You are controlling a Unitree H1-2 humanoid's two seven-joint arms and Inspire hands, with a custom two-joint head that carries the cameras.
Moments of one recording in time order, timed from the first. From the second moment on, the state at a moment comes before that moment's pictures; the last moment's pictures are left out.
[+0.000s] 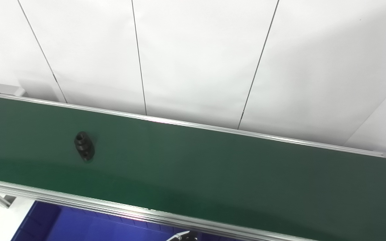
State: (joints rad) left arm 0.44 0.12 -0.43 0.16 0.14 -0.43 0.03; right arm 0.32 -0.28 0.44 0.26 -0.05 -0.41 0.12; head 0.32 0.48
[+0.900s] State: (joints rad) left arm 0.44 0.12 -0.46 0.16 0.14 -0.43 0.07; right arm 0.47 -0.34 0.35 -0.03 -0.01 -0.42 0.22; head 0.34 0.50
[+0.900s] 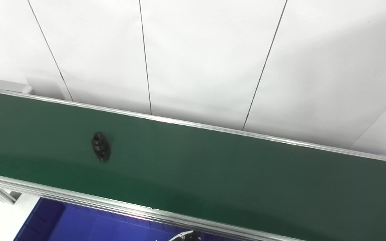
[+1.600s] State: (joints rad) left arm 0.43 0.12 -0.47 0.16 0.17 -0.43 0.08; right arm 0.46 -0.27 0.22 -0.18 0.09 -0.42 0.43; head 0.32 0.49
